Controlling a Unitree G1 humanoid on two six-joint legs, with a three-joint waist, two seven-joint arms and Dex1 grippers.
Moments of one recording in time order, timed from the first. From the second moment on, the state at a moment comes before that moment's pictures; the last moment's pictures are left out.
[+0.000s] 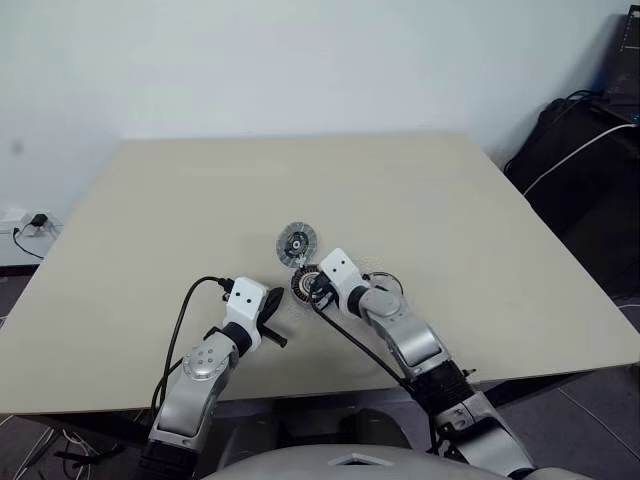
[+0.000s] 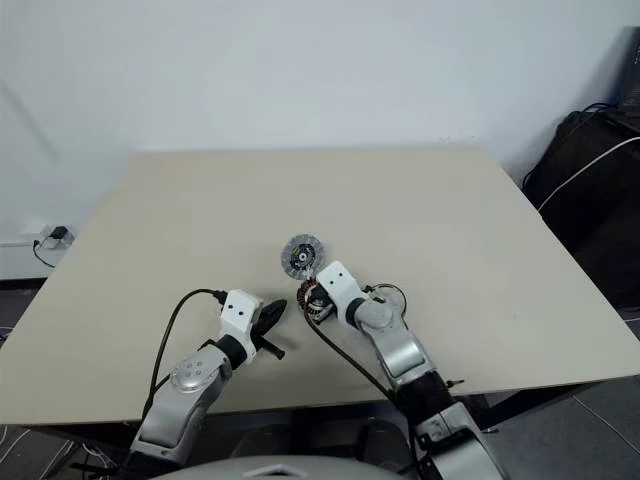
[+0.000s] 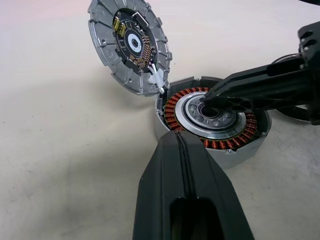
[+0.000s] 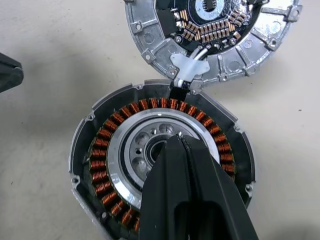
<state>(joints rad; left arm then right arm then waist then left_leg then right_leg) 0.14 0.20 -0.19 -0.11 -0.08 0.19 -0.37 -0.27 -0.14 0.36 0.14 -0.07 0.49 0.40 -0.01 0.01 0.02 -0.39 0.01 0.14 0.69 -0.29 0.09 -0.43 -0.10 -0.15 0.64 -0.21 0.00</state>
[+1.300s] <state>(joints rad) 0.14 0.18 -0.19 -0.11 -0.08 0.19 -0.37 -0.33 -0.20 0.46 -0.01 -0.12 0.79 0.43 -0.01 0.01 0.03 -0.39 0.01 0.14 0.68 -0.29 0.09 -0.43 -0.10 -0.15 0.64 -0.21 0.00</state>
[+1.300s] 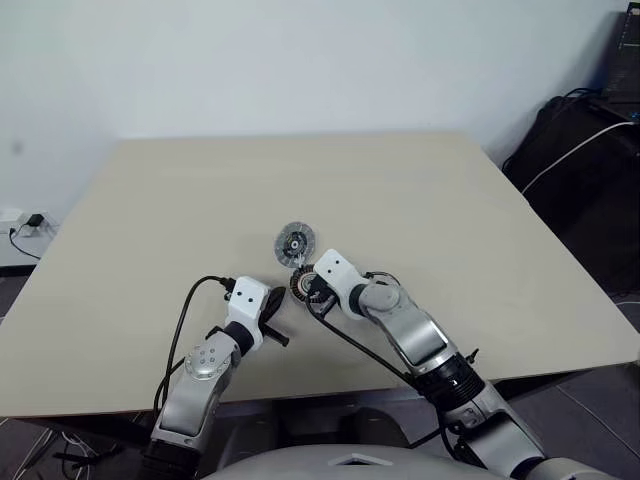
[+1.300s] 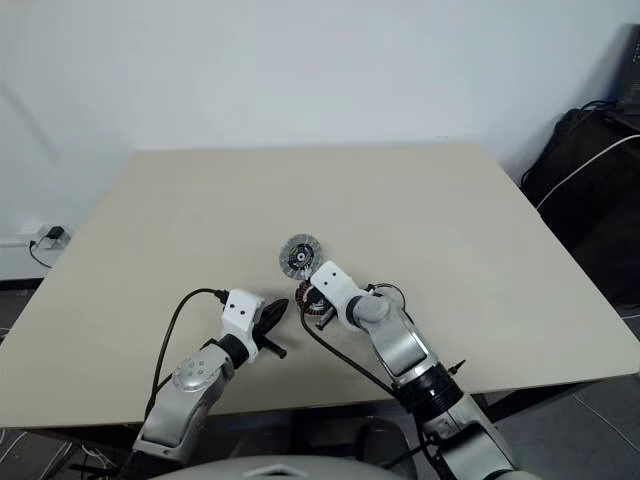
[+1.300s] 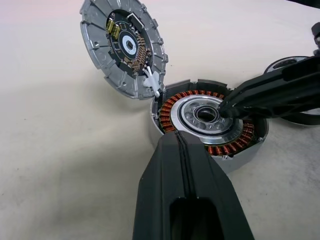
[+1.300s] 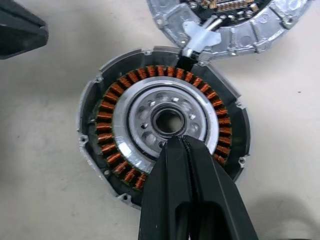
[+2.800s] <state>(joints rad) 0.15 0.18 -0.20 -0.11 -0.08 0.19 -0.36 -0.39 -0.20 0.49 0.05 -0.15 0.74 0.44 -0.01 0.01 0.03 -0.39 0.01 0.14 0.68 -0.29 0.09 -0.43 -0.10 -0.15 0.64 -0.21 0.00</state>
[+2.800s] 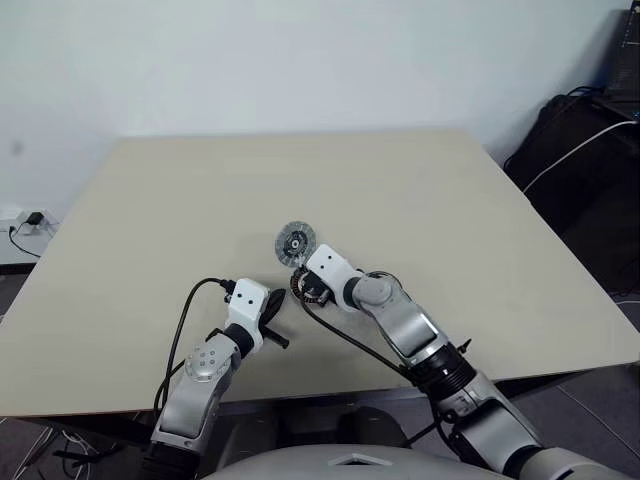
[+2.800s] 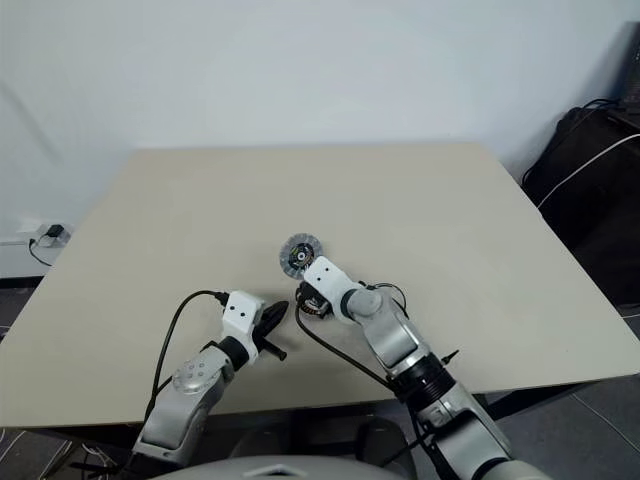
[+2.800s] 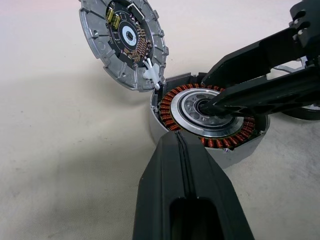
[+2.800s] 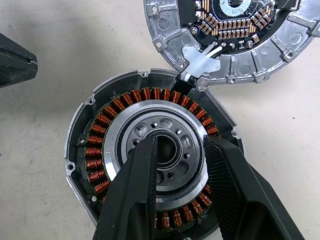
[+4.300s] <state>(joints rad) 0.15 0.17 -0.20 -0.11 -0.08 0.19 -0.36 -0.45 -0.19 0.43 -0.05 -0.05 0.99 0.51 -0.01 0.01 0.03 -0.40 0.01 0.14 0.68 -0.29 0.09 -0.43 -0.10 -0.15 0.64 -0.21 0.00</state>
